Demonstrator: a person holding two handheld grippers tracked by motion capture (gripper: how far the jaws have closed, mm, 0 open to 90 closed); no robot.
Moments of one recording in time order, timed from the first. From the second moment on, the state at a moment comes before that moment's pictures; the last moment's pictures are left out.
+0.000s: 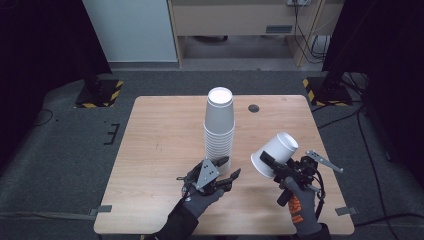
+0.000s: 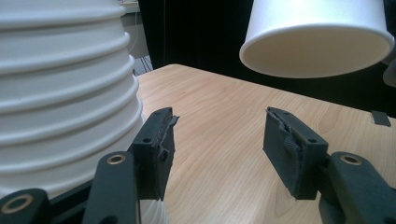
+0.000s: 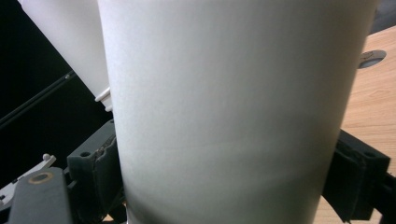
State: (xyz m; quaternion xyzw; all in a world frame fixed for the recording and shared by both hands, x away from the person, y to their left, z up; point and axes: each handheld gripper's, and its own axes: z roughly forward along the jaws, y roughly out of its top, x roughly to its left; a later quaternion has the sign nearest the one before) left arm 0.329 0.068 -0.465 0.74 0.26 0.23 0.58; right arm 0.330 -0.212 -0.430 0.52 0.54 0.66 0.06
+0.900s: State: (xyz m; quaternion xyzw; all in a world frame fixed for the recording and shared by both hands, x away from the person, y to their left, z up) left arm 0.345 0.030 -0.464 0.72 0.24 0.22 0.61; right arm 0.332 -0.210 -0.433 0.52 0.53 0.66 0.05
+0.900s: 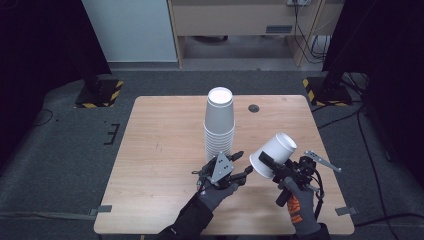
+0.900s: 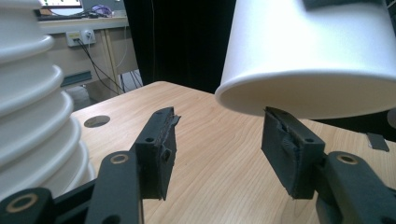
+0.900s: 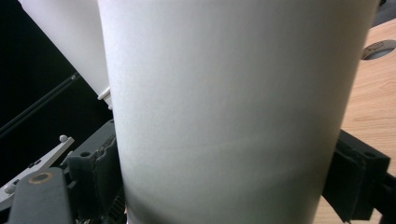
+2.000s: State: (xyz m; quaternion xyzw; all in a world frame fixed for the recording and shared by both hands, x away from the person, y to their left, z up) left arm 0.352 0.013 -0.464 0.71 0.23 0.25 0.62; right arm 0.334 -0.199 -0.442 0.52 0.54 0.65 0.01
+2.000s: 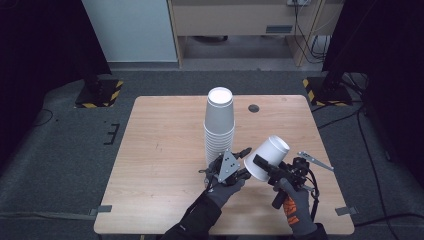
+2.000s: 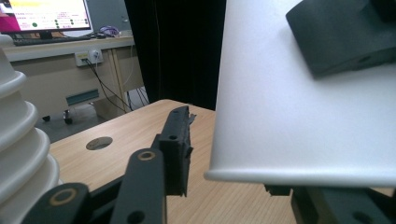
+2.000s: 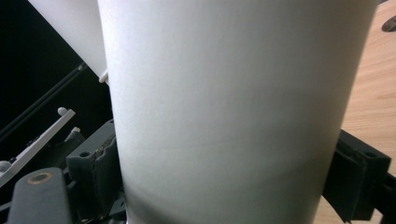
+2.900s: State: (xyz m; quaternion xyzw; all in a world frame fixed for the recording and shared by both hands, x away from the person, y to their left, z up) left arm 0.346 0.020 -0.467 0.73 0.21 0.24 0.61; right arm 0.340 -0.202 -0.448 0.53 0.54 0.65 0.00
